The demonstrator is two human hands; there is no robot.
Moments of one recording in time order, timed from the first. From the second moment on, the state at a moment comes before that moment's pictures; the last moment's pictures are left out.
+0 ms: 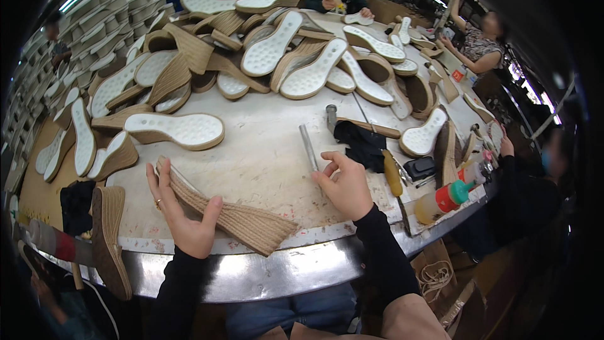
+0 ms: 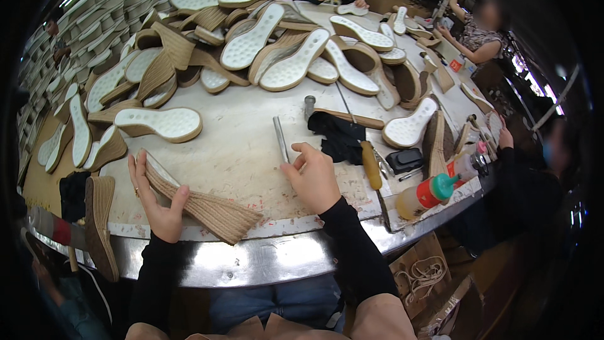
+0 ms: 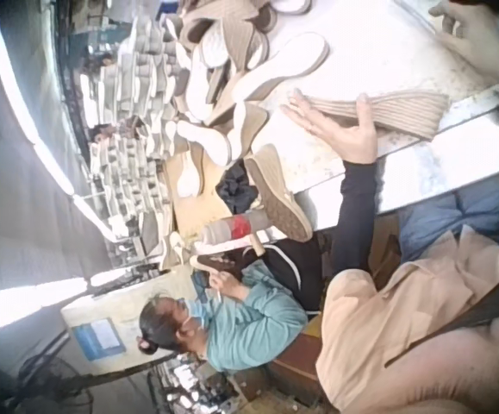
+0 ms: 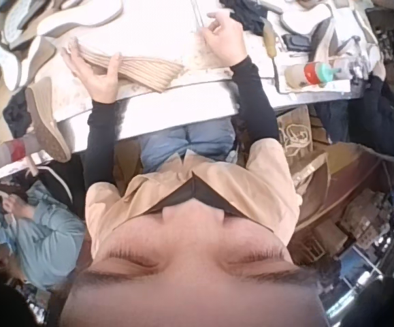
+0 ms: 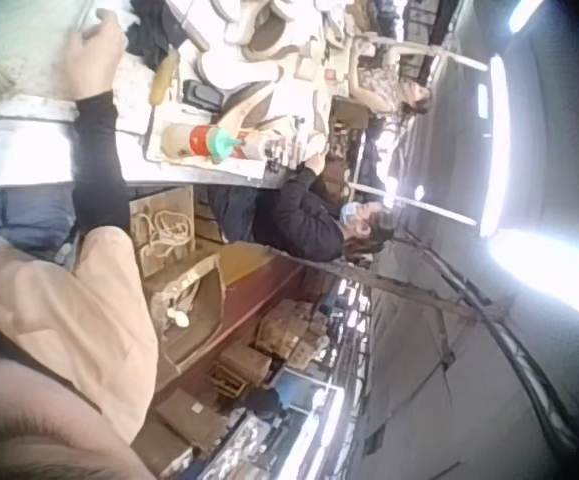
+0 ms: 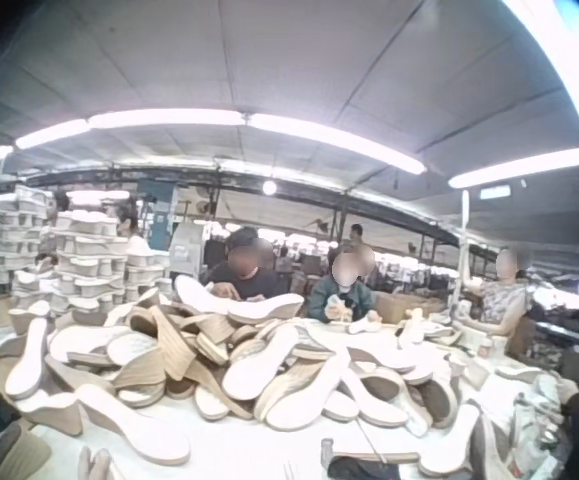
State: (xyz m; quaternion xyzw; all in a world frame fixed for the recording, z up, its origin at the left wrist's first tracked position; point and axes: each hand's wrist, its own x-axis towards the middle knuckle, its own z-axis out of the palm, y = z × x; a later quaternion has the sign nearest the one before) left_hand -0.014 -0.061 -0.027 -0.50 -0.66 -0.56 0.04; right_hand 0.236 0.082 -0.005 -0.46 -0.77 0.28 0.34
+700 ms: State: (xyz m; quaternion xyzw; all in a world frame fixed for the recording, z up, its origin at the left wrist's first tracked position) left_hand -0.021 -0.058 -0.040 -0.47 -0.64 -0.60 0.01; right_hand 0.393 0.166 -0.026 -0.62 -0.70 -0.02 0.35
